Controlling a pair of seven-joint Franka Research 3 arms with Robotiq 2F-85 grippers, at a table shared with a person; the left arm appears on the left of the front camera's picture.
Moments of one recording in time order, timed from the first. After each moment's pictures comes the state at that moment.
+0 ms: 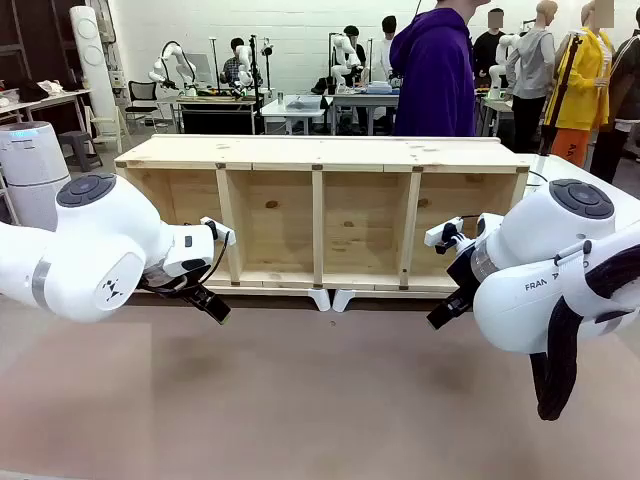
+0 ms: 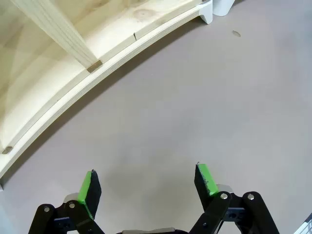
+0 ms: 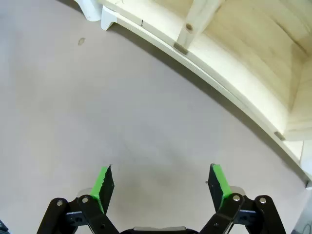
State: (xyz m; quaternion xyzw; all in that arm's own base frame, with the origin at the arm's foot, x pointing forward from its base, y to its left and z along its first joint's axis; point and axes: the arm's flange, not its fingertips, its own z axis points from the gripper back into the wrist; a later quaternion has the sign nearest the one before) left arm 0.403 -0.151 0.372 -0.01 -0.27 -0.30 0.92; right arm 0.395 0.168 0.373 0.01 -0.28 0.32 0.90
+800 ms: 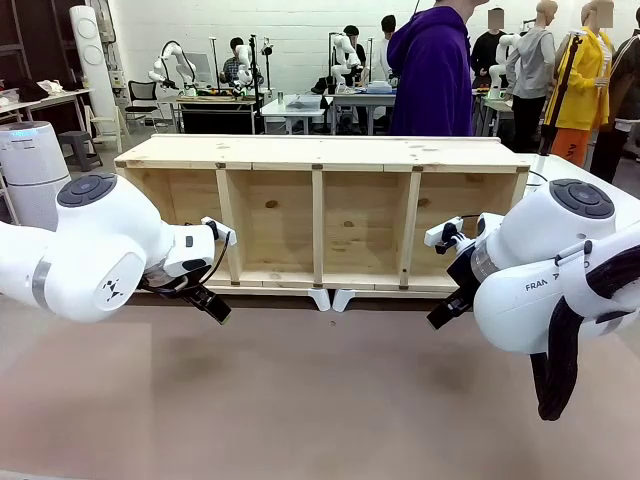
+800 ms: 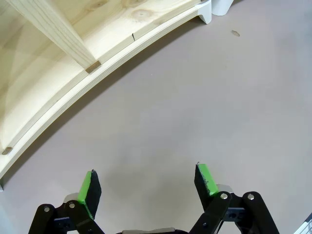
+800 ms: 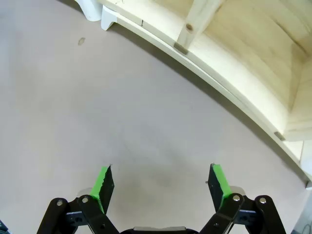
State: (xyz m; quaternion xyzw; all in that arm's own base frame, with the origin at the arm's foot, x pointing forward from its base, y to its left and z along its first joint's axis) left arm 0.402 -0.152 0.372 -0.01 -0.27 -0.30 0.92; right arm 0.395 0.169 0.373 0.01 -0.28 0.32 0.90
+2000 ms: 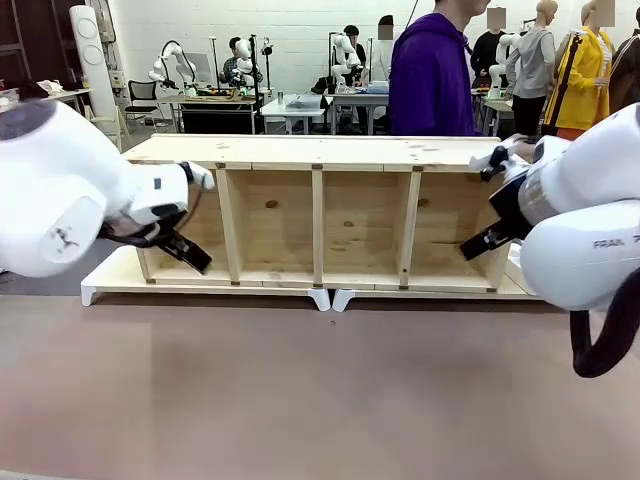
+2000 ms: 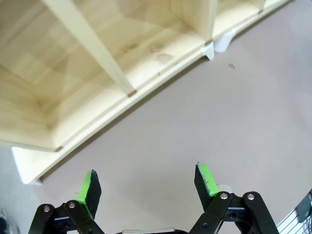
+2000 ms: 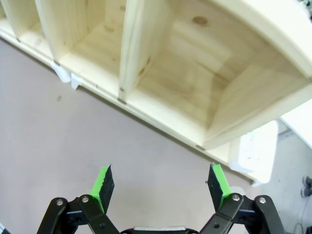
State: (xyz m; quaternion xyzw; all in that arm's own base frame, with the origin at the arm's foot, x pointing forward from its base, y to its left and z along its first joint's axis) left arm 0.372 -0.133 0.481 0.02 -0.33 -0.28 0.90; right arm 0.378 0.128 0.493 -0.03 -0.39 0.26 0.88
